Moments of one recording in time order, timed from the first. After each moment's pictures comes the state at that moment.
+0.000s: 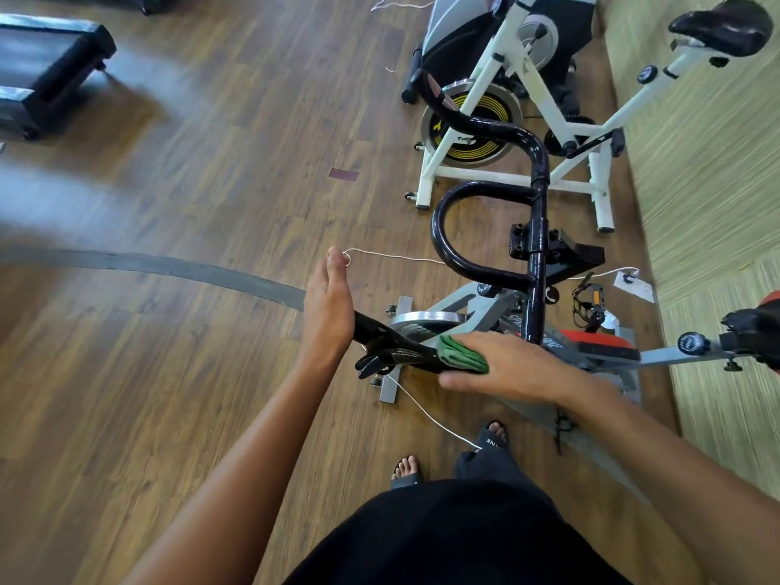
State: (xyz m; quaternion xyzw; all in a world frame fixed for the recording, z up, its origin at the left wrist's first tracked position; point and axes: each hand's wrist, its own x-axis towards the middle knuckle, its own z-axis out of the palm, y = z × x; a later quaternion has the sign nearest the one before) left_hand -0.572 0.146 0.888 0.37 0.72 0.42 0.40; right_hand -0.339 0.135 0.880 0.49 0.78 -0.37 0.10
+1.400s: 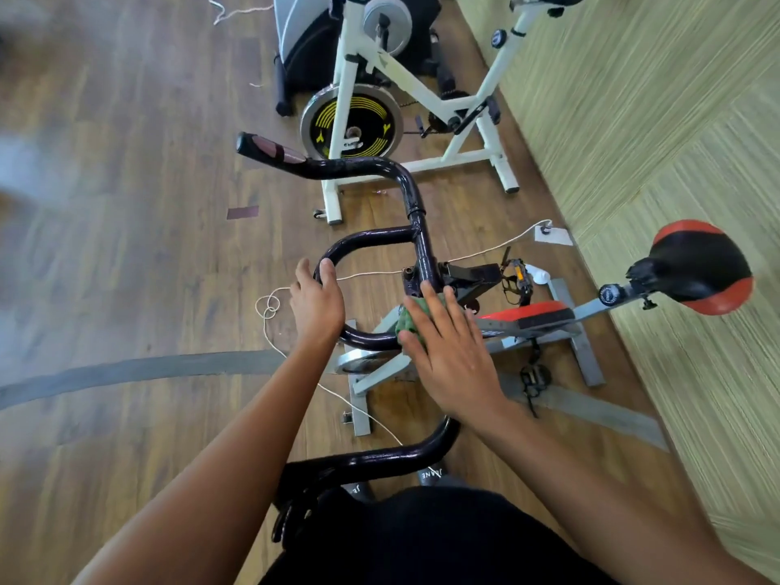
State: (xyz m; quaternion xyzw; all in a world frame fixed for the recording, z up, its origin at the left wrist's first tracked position) left_hand -0.466 0.312 0.838 0.47 0.73 0.27 0.42; right_hand -0.310 0.188 0.832 0.71 0.67 -0.20 -0.10
